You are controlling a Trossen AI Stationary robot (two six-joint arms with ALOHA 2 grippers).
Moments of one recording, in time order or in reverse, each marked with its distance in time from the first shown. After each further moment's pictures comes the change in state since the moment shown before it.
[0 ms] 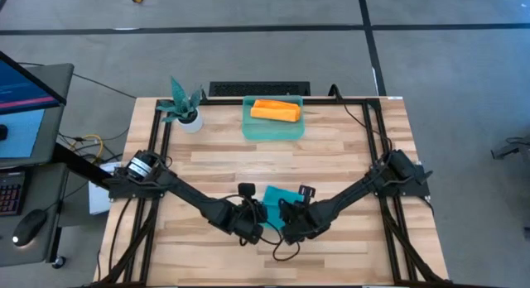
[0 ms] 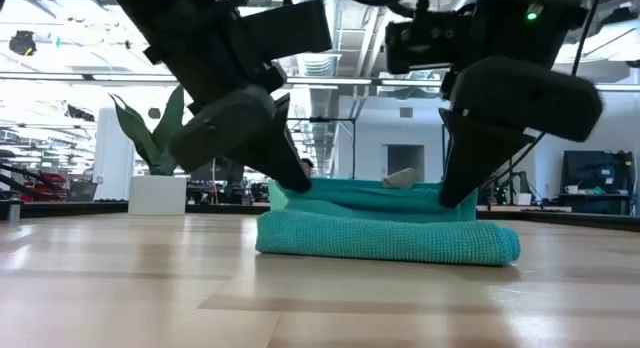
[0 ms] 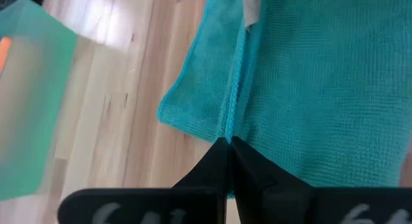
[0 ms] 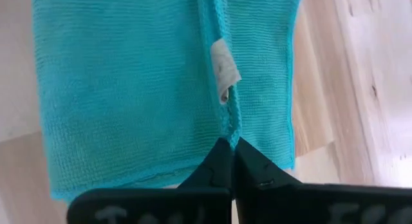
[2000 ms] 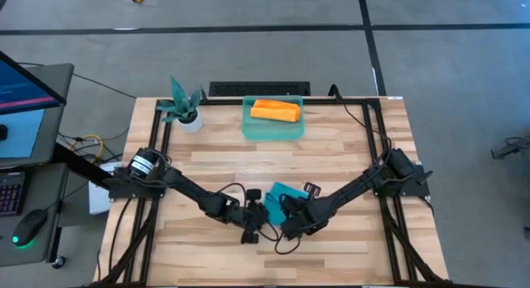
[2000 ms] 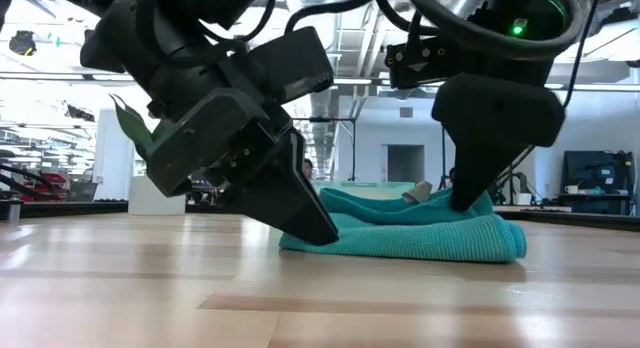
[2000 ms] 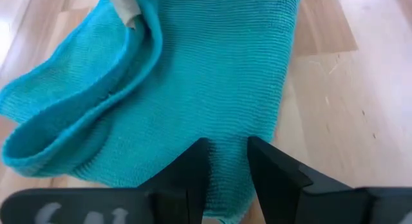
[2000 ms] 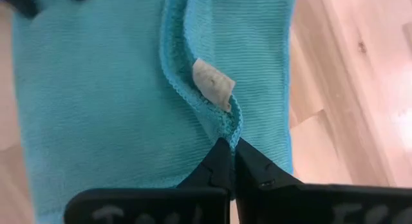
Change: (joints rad) left arm 0.058 0.010 -0.227 0.566 0.356 0.085; right arm -0.036 0.000 -0.003 -0.056 -0.018 0.164
